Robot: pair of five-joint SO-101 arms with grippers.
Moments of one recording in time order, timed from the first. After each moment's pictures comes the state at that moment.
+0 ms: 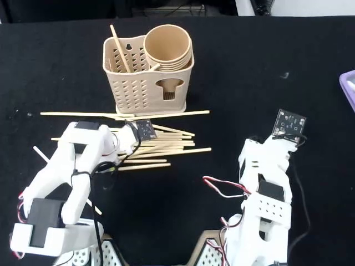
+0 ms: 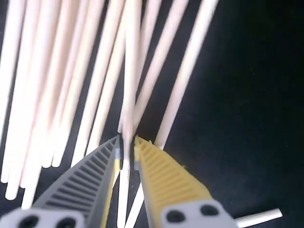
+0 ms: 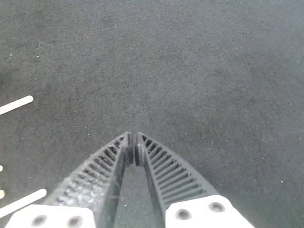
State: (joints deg) left arm -0.3 -8.8 45.7 55.7 -64.9; right arm 19.5 -58.9 85.1 24.0 -2.6
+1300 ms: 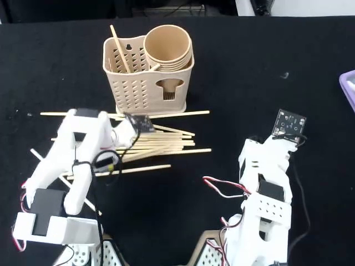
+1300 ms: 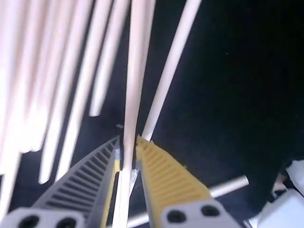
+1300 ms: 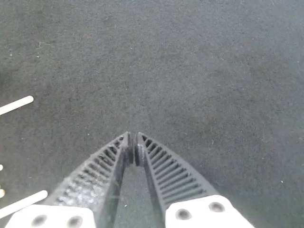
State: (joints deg) left arm -0.9 -5.5 35.7 71.0 -63.3; right arm 19.5 -58.9 85.1 24.0 -2.6
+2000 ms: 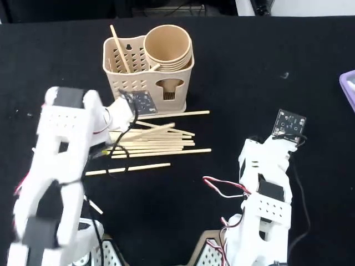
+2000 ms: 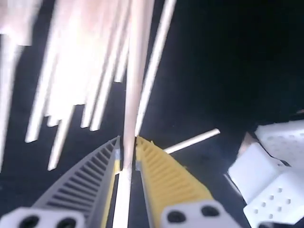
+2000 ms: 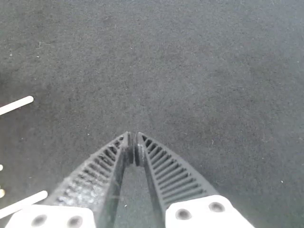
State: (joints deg) left arm 0.5 -18.3 13.7 97.9 -63.0; right arm 19.5 -58.9 85.1 24.0 -2.6
